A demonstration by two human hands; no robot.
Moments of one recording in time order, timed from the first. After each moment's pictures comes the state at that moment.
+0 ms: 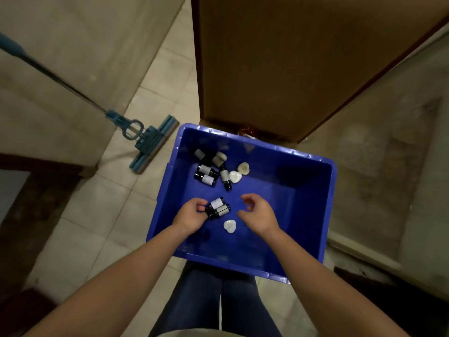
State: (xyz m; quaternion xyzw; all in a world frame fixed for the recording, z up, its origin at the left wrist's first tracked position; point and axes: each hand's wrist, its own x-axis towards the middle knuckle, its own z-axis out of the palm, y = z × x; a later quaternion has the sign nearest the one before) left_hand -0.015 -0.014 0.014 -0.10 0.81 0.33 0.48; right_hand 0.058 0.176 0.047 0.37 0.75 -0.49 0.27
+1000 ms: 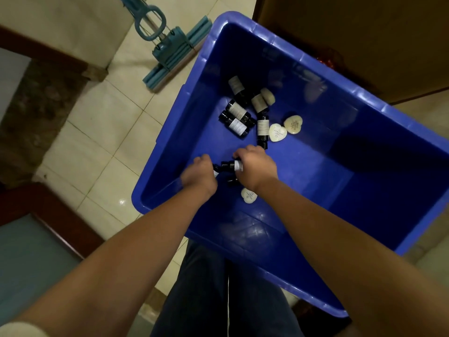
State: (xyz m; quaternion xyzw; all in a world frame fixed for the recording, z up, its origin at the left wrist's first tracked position) left_hand 0.005 -0.015 -0.090 -0.08 0.88 0.04 0.47; right_hand 0.006 0.135 -0.099 -0.01 0.90 -0.22 0.38
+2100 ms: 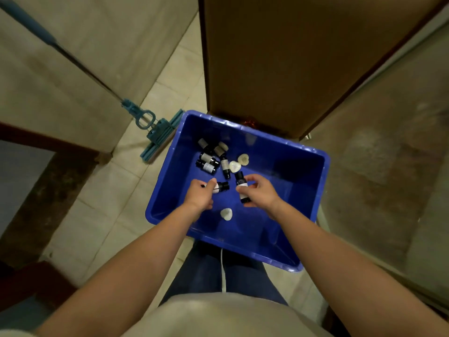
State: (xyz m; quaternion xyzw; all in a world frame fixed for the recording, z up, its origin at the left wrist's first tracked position) left_hand 0.007 0.039 0.069 -0.27 0.76 0.44 0.39; right_hand 0.050 0.210 0.077 0.36 0.64 -0.61 0.30
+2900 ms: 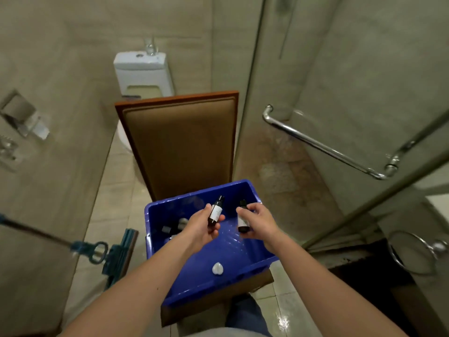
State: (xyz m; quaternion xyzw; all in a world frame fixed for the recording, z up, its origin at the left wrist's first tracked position) left_hand 0.010 0.047 0.205 -0.07 0.60 0.56 0.56; right_hand 0.149 0.137 0.240 0.51 0.54 -0.66 -0.10
